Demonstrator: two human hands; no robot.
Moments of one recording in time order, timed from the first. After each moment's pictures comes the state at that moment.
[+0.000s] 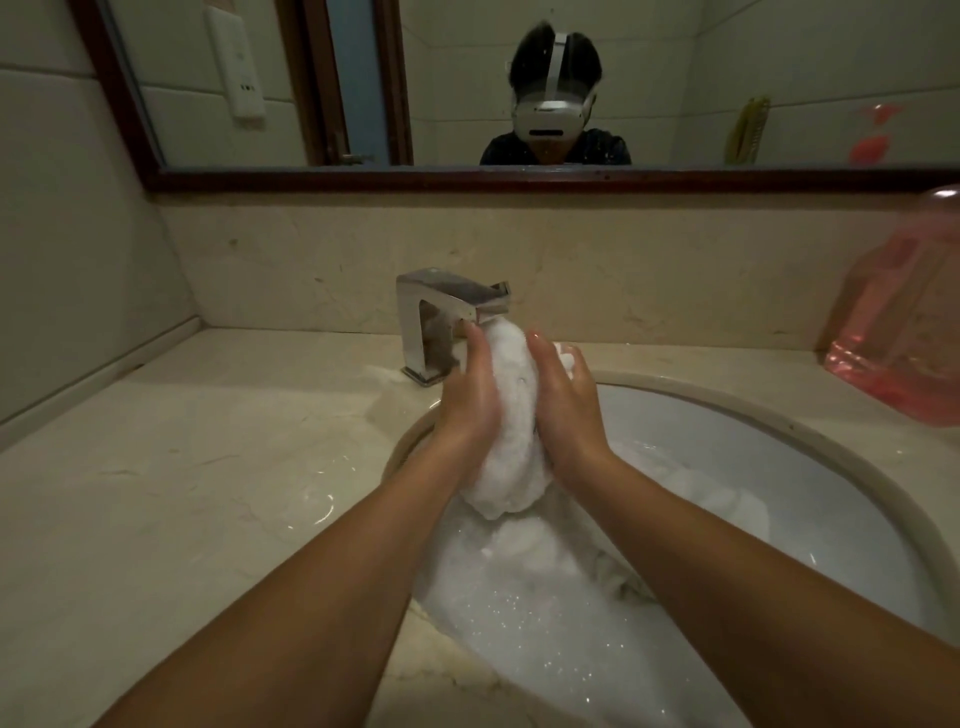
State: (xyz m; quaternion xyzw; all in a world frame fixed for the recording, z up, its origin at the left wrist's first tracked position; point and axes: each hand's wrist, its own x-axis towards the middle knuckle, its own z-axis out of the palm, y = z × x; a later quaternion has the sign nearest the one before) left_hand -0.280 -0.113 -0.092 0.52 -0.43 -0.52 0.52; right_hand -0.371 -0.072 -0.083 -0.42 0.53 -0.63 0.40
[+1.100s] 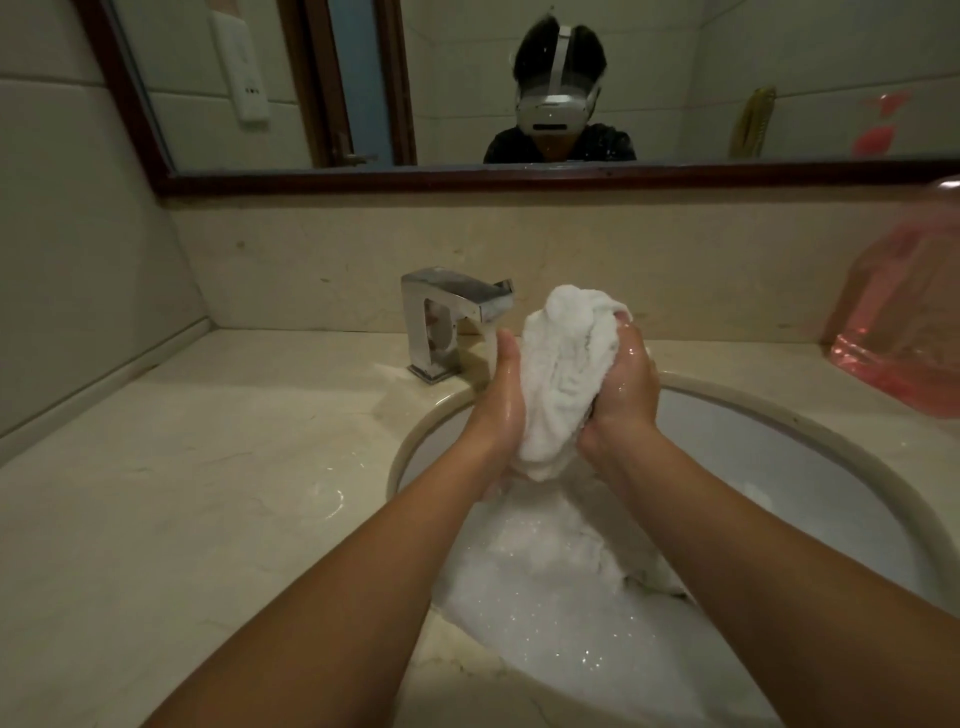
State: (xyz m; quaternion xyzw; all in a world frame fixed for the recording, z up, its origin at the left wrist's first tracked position) left_hand -0.286 -0.071 -0.073 0.49 -0.52 -0.58 0.40; right_hand -0.392 -0.073 -0.065 -0.18 0.43 -0.76 0.45
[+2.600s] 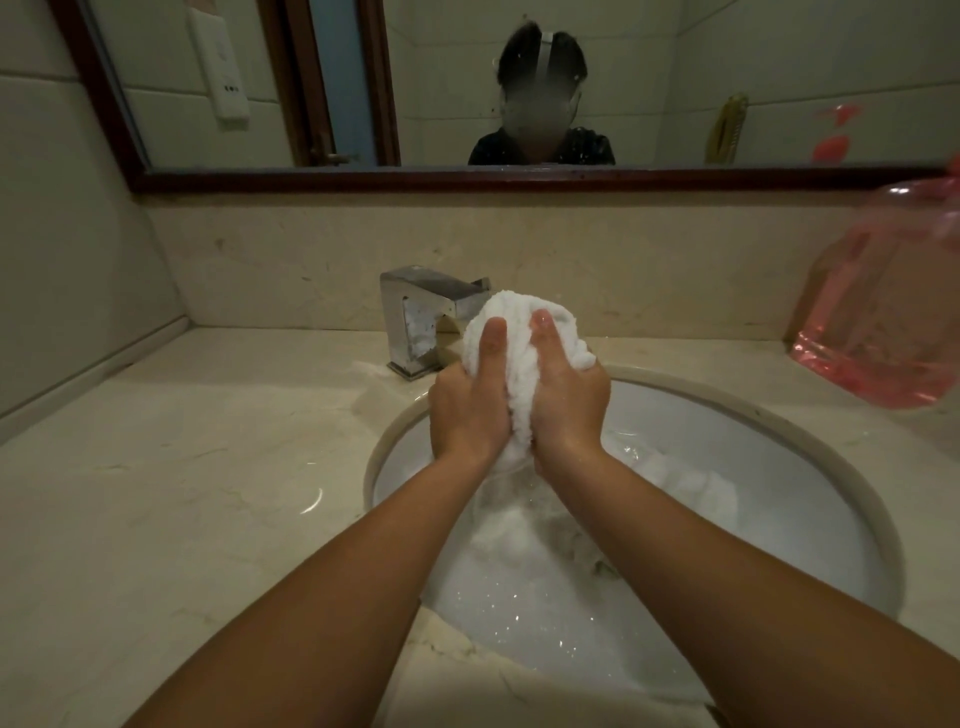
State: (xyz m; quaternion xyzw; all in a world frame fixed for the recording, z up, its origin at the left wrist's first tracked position) left_hand -0.292 -0.048 -0.066 0.52 -0.54 -0.36 0.56; right_hand -0.369 -0.056 -0.070 -0.31 0.57 -0.69 0.32
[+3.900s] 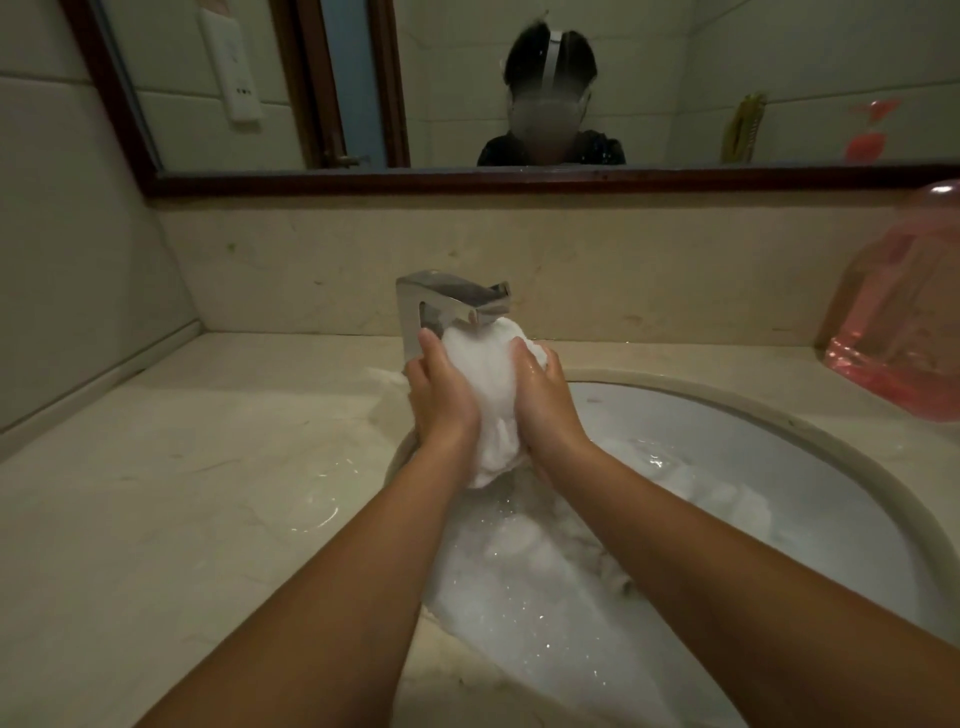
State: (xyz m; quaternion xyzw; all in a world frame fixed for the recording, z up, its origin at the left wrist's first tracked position) left_hand -0.268 -0.099 -0.072 0.53 -0.34 -0.46 0.62; right_hand -0.353 -0.090 -0.084 -0.40 0.54 -0.59 0.46
